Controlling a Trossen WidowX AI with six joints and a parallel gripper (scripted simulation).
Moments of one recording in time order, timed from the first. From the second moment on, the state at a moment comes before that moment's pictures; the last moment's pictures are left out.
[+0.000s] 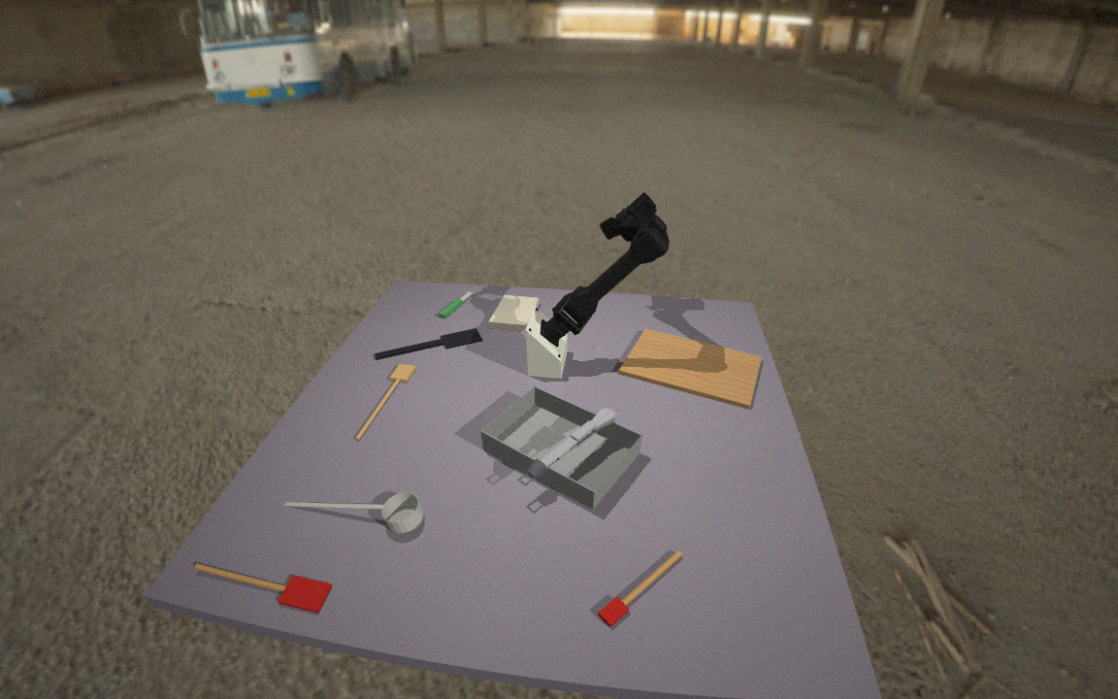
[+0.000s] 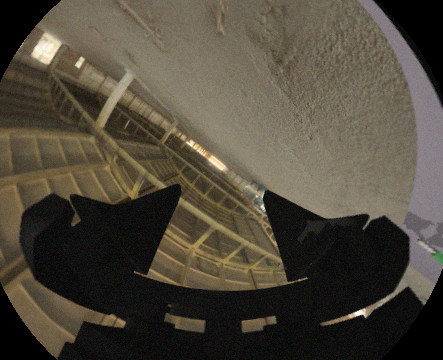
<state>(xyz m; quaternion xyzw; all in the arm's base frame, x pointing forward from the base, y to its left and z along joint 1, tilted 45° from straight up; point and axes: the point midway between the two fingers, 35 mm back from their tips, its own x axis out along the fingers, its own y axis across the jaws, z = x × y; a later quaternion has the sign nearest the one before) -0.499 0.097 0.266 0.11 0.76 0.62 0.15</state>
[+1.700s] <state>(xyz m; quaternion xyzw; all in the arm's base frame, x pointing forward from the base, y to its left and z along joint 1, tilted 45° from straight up) -0.210 0.397 0.353 0.14 0.25 0.80 0.53</state>
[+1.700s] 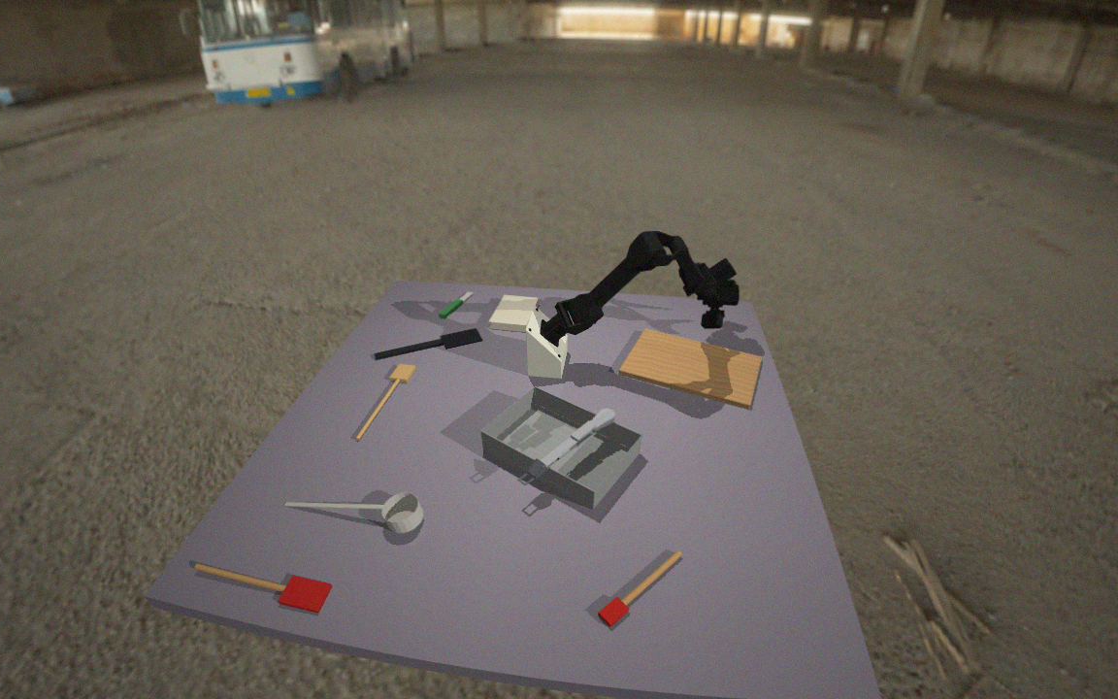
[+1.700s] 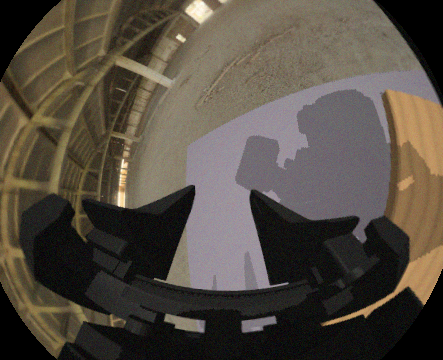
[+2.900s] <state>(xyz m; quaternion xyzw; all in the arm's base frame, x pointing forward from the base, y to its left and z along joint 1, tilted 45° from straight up) 0.174 0.385 0.373 0.06 0.07 0.54 0.83</state>
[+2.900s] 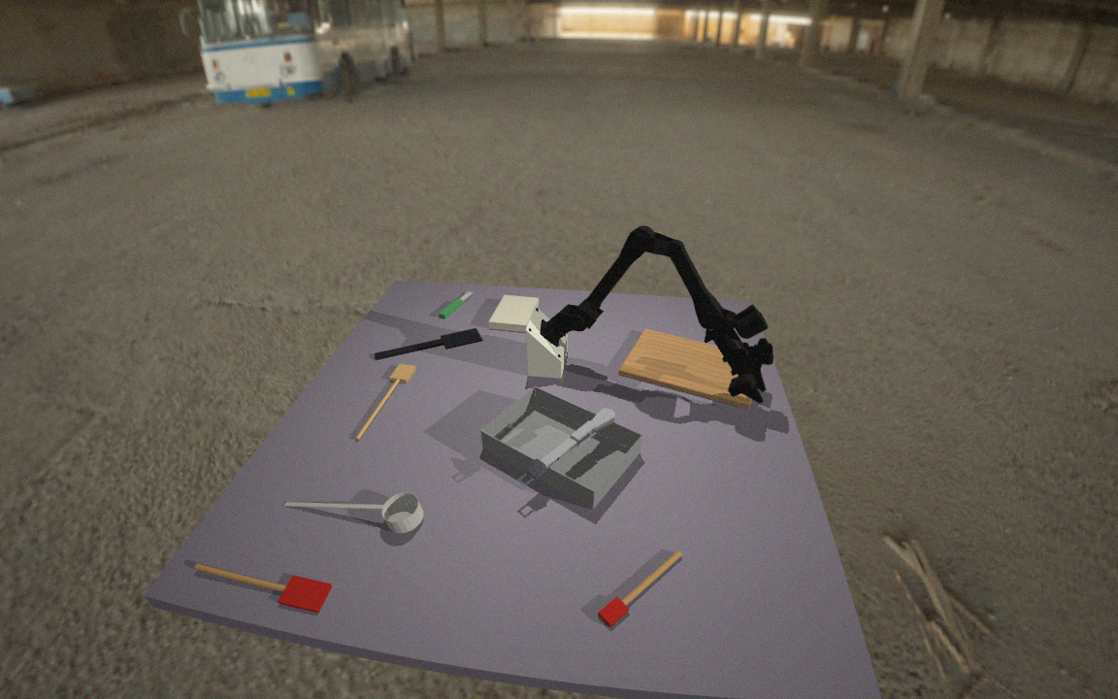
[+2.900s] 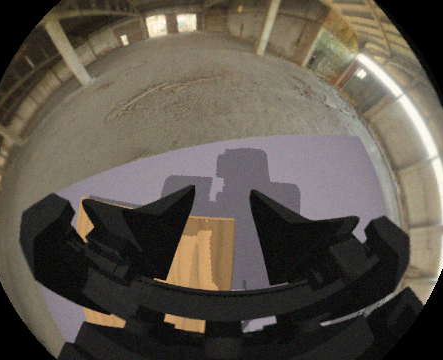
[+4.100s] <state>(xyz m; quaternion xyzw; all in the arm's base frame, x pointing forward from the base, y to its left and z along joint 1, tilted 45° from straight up) 0.432 0.096 0.177 0.22 0.38 0.25 0.86</state>
